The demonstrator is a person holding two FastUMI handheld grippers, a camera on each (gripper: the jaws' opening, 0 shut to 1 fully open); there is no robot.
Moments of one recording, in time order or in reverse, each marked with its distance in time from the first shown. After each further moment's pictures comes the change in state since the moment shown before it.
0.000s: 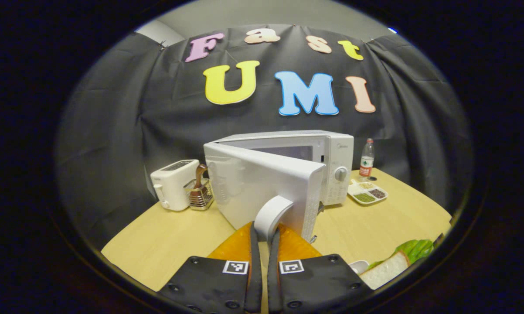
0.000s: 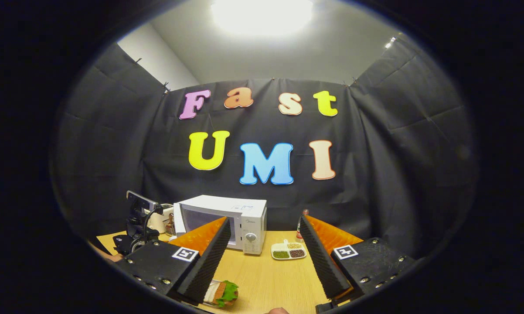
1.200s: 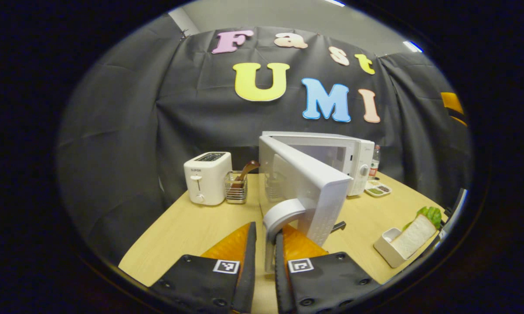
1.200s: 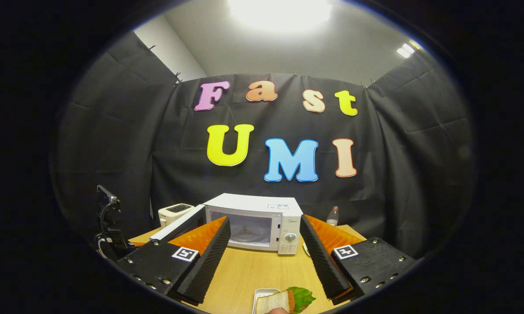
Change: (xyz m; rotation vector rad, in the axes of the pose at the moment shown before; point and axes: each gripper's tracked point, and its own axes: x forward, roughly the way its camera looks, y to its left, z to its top) left arm -0.036 0.178 -0.030 -0.061 0.012 -0.075; right arm 0.037 0.160 -0.007 -0.031 0.032 -0.024
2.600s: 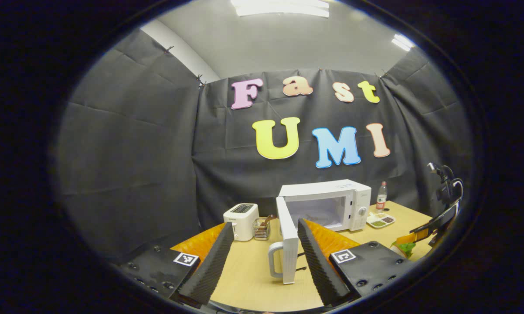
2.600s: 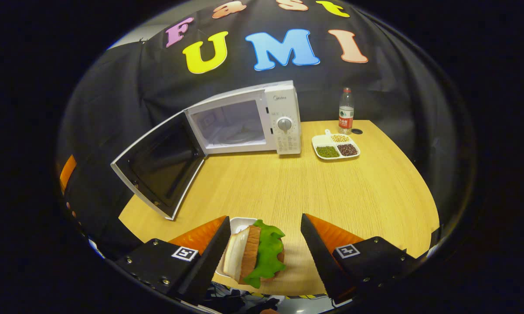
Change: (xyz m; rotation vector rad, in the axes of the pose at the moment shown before) left arm -0.177 -0.043 0.129 0.067 -0.293 0.207; right arm -0.002 -0.079 -0.237 0.201 0.752 0.215
